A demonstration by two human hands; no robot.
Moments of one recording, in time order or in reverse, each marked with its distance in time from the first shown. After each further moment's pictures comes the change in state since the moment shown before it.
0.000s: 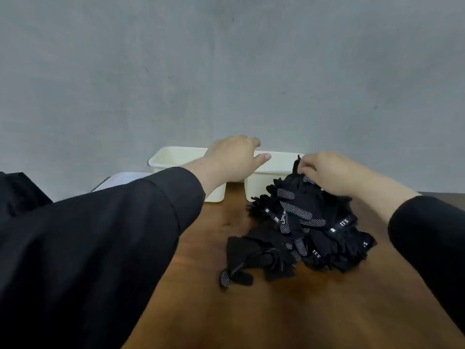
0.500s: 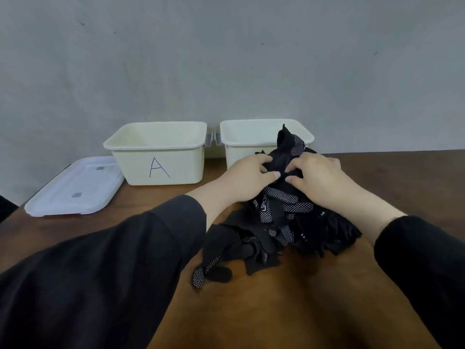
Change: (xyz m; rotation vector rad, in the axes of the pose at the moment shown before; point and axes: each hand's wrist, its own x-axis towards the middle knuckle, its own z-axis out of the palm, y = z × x) left_hand 0.027 0.046 0.124 -0.610 -0.274 -0.059; right_hand 0.000 0.045 0.095 0.071 0.024 0.093
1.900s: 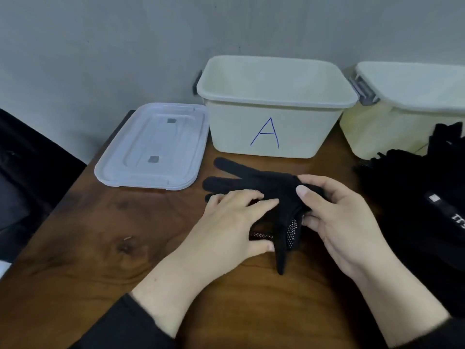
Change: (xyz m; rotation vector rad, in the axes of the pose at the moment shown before) left_hand -0.132 -0.273 -0.097 0.313 -0.022 0.013; right_hand 0.036 -0.246 0.162 1.503 -0.127 0.458
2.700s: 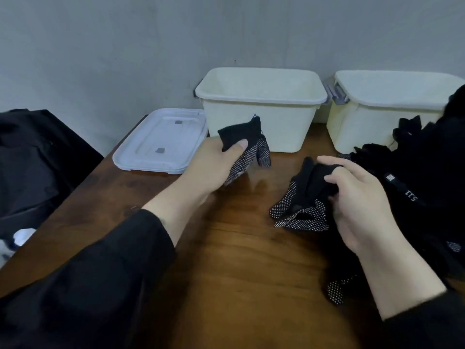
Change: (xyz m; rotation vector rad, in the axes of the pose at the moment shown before) left_hand 0.032 0.035 -0.037 -0.690 0.466 -0.336; right_hand -0.030 -0.028 -0.046 0.061 0.126 -0.070
